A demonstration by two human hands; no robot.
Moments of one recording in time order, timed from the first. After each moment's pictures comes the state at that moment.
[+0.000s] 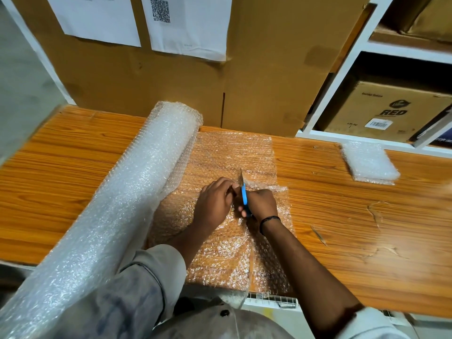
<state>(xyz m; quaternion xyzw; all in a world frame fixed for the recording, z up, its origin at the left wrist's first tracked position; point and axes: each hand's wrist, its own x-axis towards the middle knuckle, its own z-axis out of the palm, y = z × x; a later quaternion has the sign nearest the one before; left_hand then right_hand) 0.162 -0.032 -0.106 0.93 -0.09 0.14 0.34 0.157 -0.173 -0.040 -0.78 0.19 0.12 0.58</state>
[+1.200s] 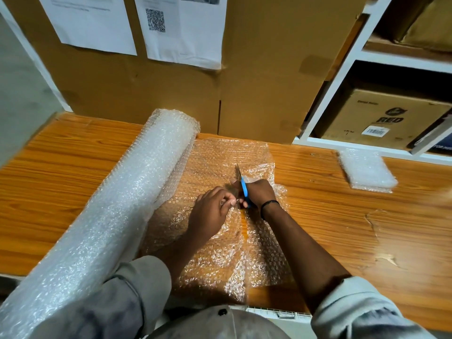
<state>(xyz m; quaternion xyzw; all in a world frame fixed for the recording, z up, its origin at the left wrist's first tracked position) 0.164 -0.033 -0.108 0.91 -0.09 0.14 0.38 0.219 -0.186 -0.040 -0.80 0.17 0.15 0.55</state>
